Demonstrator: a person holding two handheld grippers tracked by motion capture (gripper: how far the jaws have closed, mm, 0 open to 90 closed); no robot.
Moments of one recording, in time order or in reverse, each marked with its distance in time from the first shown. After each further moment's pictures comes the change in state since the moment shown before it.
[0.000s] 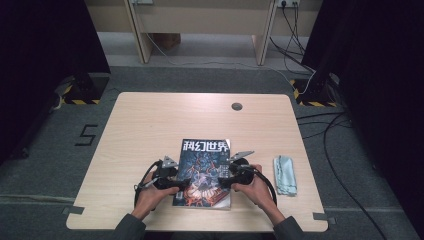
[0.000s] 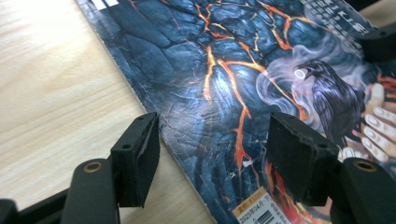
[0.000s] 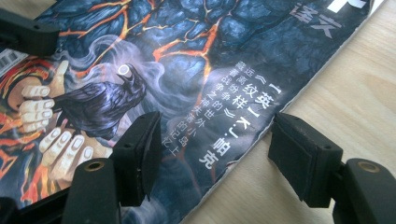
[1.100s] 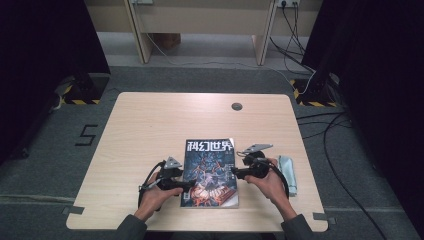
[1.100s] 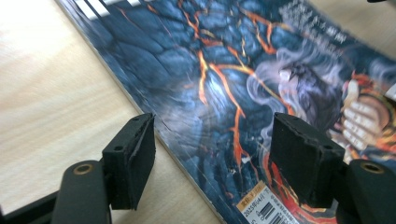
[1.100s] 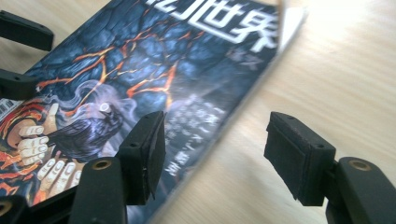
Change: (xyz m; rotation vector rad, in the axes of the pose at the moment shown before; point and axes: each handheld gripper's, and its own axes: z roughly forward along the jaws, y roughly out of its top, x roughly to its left) left arm -0.005 0.002 0.002 -0.060 -0.070 -0.024; right arm -0.032 0.001 -0.040 -0.101 -0.064 0.037
